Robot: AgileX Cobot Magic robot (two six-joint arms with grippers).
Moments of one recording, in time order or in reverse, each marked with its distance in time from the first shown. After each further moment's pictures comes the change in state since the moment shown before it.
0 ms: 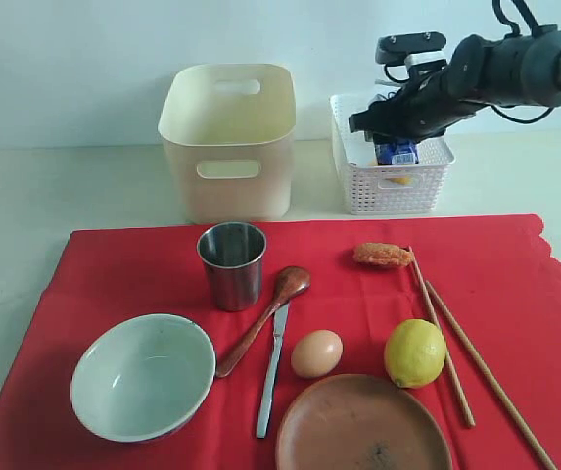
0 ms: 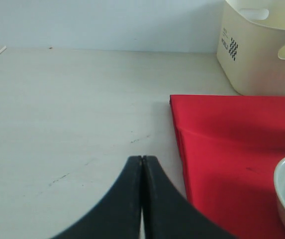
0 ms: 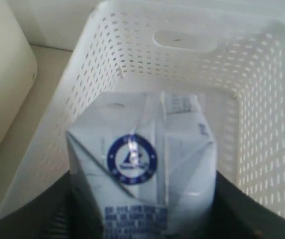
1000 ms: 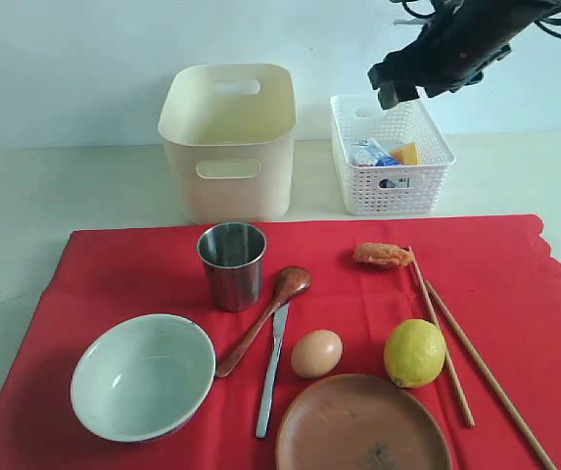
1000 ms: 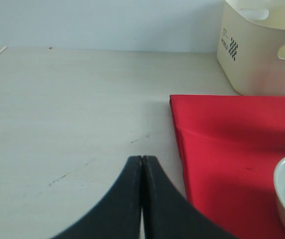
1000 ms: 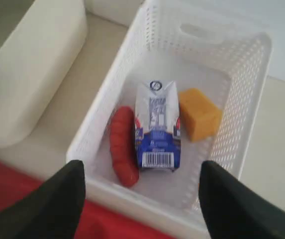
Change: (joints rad) left arm 0.000 0.000 0.000 0.000 0.000 0.000; right arm 0.000 -0.236 -0.012 -0.057 0.404 -0.076
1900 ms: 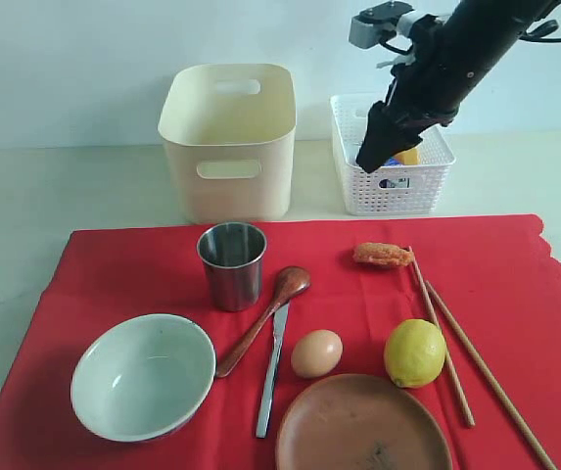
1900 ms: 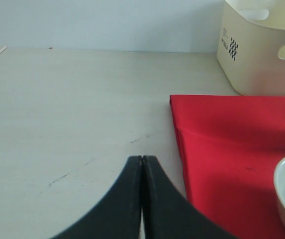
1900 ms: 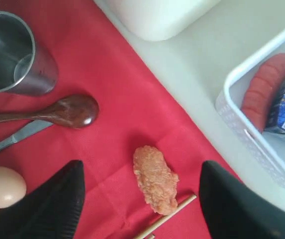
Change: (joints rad) left arm 0.000 0.000 0.000 0.000 0.000 0.000; right arm 0.015 -0.019 0.000 0.228 0.408 -0.504
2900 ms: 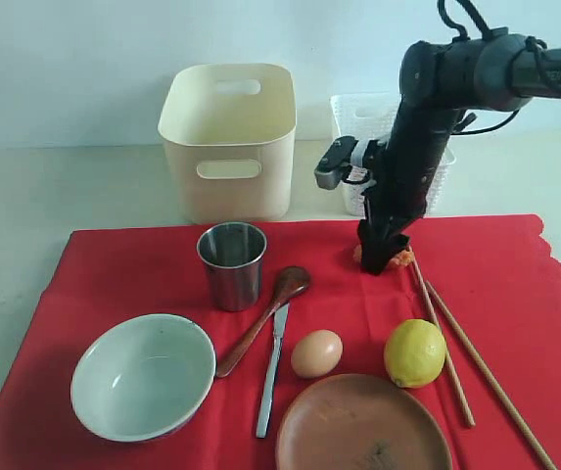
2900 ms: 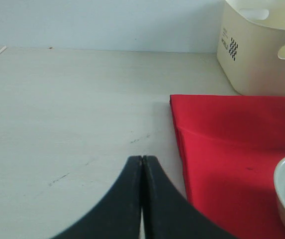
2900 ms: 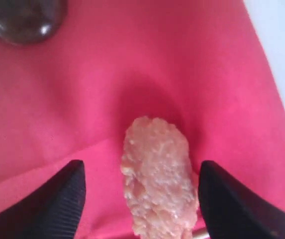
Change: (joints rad) left arm 0.000 0.000 0.000 0.000 0.000 0.000; right arm 0.098 0.262 0.000 -0.252 -0.017 -0.080
